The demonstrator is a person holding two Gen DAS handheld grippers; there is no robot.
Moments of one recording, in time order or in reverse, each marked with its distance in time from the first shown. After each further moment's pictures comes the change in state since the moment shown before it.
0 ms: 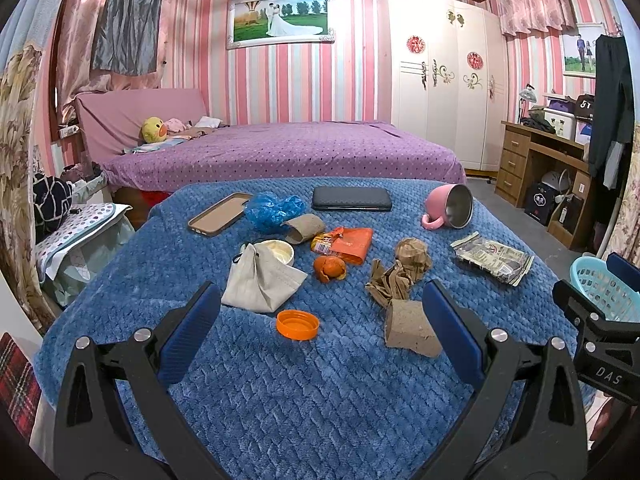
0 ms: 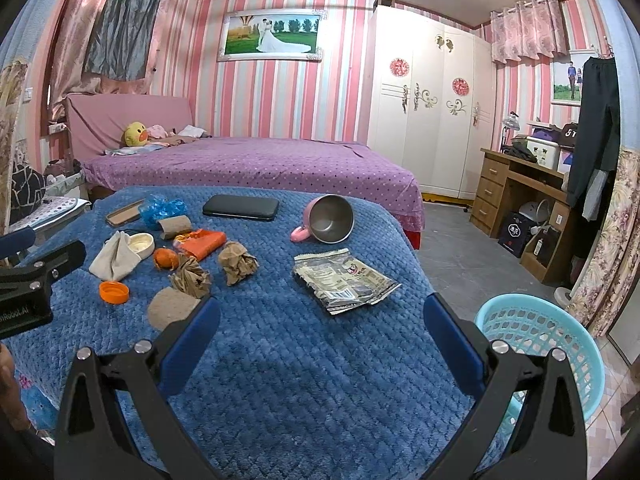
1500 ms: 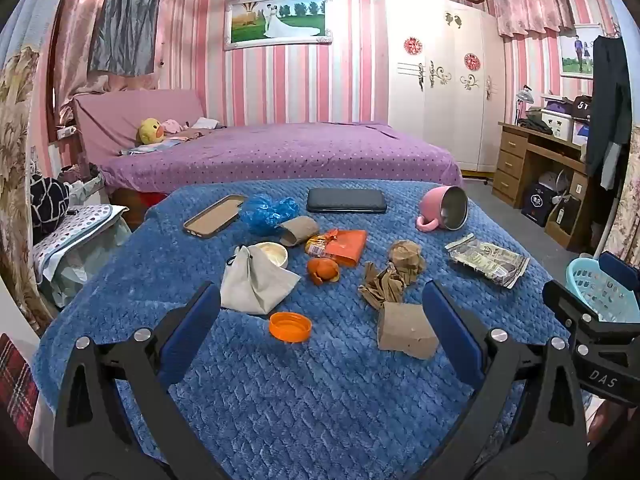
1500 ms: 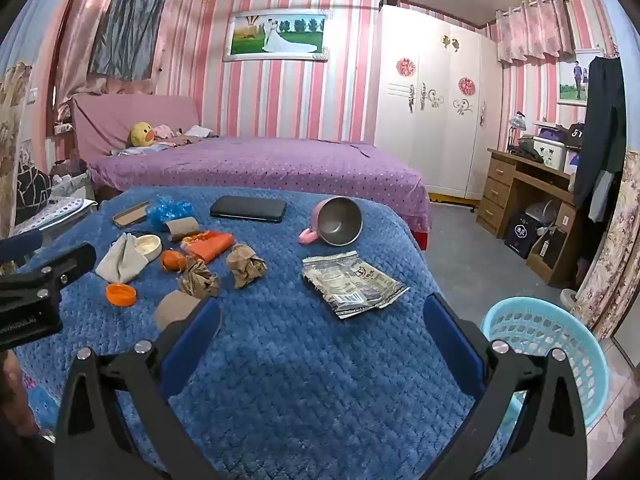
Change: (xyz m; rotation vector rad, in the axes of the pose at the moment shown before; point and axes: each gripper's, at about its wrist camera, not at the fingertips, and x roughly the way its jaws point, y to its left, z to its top) left arm 0.000 -0.006 0.000 0.014 -0.005 -0.007; right arm 0.004 0.002 0.005 -0.005 0.017 0.017
